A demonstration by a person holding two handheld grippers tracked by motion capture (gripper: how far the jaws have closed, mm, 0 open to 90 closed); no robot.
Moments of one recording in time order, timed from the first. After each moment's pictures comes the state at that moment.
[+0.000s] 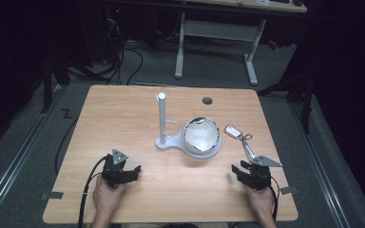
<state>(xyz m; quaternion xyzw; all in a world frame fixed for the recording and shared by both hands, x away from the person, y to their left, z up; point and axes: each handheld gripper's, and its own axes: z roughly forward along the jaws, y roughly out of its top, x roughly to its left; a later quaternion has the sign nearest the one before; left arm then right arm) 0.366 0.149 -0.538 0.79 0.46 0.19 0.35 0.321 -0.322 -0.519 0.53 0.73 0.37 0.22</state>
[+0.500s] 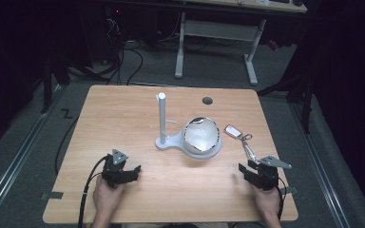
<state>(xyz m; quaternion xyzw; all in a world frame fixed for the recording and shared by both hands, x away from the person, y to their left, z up) 0.366 0.149 -0.538 0.79 0.46 0.19 0.35 0.316 -0.341 -0.513 0.54 0.72 0.37 0.23</state>
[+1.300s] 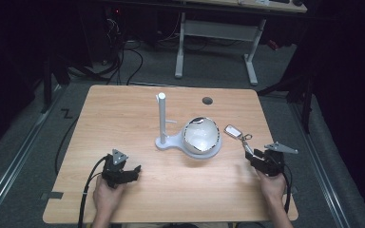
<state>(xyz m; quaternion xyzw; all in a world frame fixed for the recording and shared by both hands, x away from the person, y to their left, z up) 0.366 0.149 -0.538 0.79 0.46 0.19 0.35 0.355 -0.364 -0.497 0.57 0.70 0.36 0.23</state>
